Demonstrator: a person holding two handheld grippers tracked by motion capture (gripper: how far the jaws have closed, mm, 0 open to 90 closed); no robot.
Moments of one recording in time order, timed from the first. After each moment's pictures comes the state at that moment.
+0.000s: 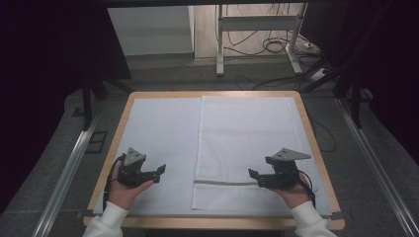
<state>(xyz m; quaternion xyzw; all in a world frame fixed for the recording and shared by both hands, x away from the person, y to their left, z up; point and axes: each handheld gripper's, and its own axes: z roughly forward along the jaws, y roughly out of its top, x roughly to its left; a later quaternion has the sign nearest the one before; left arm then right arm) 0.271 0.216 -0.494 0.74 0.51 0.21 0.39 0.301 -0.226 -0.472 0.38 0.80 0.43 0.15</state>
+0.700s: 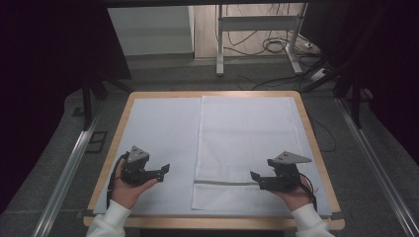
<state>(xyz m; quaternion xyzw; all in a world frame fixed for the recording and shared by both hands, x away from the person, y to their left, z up) 0.271 0.204 -0.484 0.74 0.51 0.19 0.39 0.298 -0.231 -0.482 0.39 0.80 0.42 0.16</state>
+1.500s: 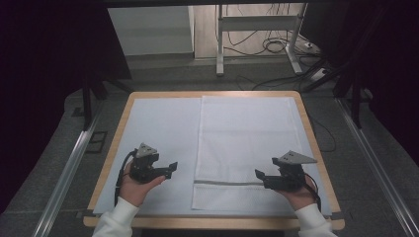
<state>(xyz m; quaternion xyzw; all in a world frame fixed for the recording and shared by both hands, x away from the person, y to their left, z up) 0.280 0.179 -0.476 0.75 0.51 0.16 0.39 0.298 -0.242 -0.480 0.39 0.80 0.42 0.18</state>
